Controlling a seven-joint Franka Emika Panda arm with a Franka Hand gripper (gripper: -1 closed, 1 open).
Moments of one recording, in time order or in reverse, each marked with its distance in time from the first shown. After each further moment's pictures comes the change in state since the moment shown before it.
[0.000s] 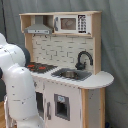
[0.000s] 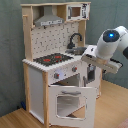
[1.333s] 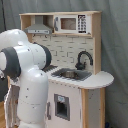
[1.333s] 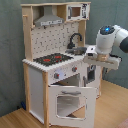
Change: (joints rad) arm -0.084 0.261 -0.020 -0.282 0.065 0.175 -0.120
